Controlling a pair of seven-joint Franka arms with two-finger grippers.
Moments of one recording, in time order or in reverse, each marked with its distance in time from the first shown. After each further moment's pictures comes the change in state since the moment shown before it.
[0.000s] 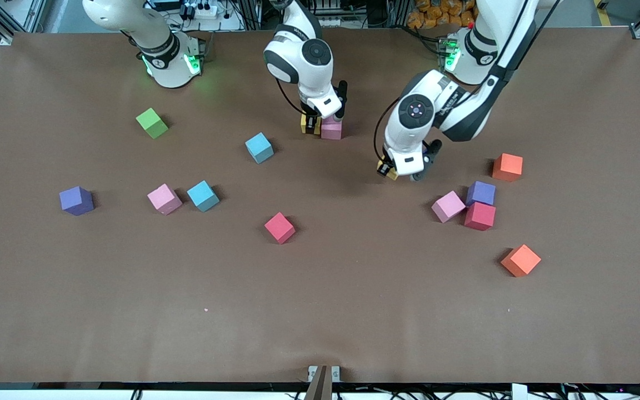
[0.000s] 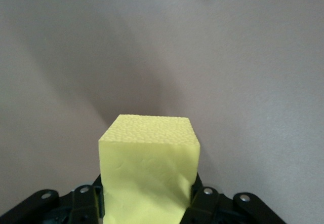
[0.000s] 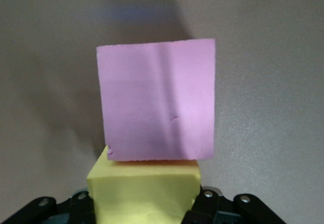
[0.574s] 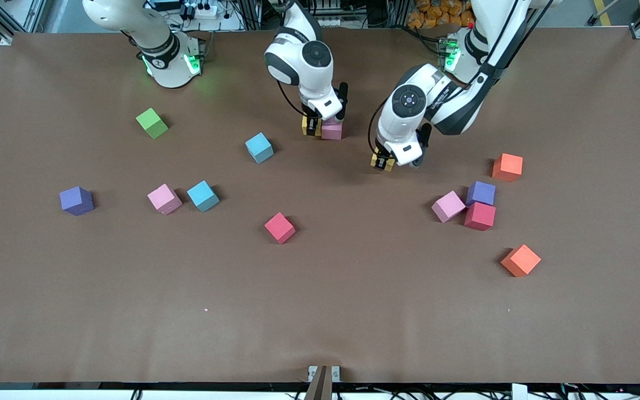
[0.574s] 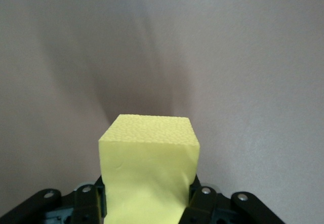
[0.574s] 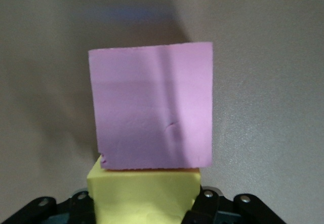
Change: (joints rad) left arm 0.028 -0.007 -0.076 -0.091 0.000 0.137 -0.302; right arm 0.000 0.015 -0.001 0.005 0.000 0.020 0.003
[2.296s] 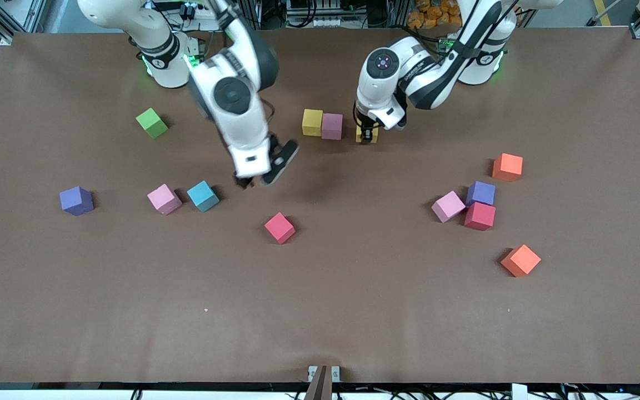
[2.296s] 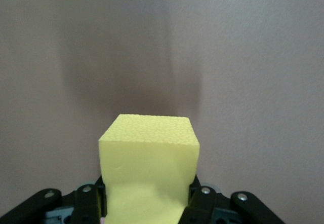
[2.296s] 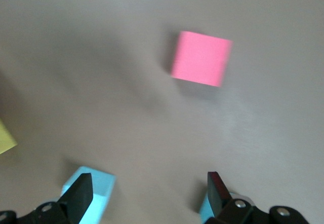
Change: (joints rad) left arm -0.067 -0.041 -0.120 -0.100 0.018 0.065 -0.453; right arm -0.298 -0.159 -0.235 0.219 -0.004 -0.333 0.011
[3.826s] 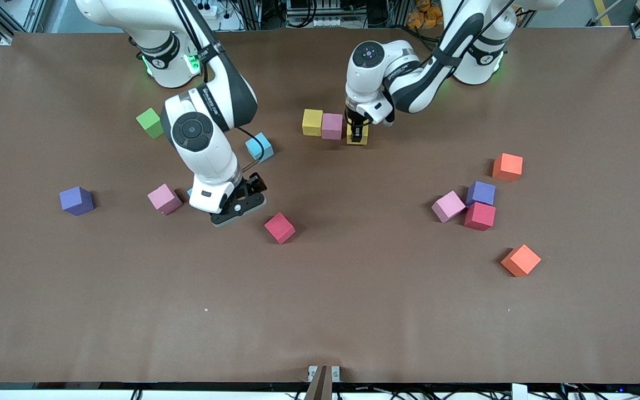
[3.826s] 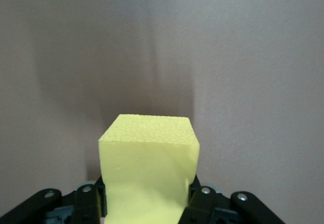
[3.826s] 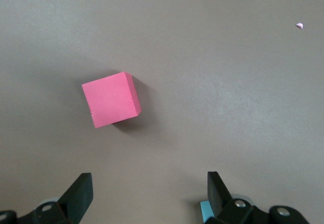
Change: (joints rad) left arm -0.047 0.088 0.000 0.019 0.241 0.086 -0.236; right arm -0.101 0.088 0.014 0.079 0.035 0.089 0.362
